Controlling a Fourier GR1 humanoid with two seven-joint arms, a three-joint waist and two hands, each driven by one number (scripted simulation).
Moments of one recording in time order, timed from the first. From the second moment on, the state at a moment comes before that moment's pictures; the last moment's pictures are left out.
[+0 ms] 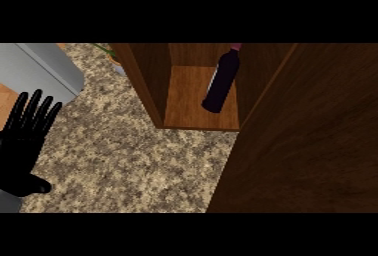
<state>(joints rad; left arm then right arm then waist) -0.07 0.53 -0.01 -1.36 0.80 -0.40 -0.35 0.10 -0.85 0.81 -2.50 -0.02 -0.29 0.10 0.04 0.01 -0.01</state>
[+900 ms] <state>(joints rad) -0.12 0.56 0.03 -1.28 0.83 -0.46 -0.33 -0.50 -0.29 0.74 -2.21 -0.15 -0.34 0.50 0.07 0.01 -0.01</state>
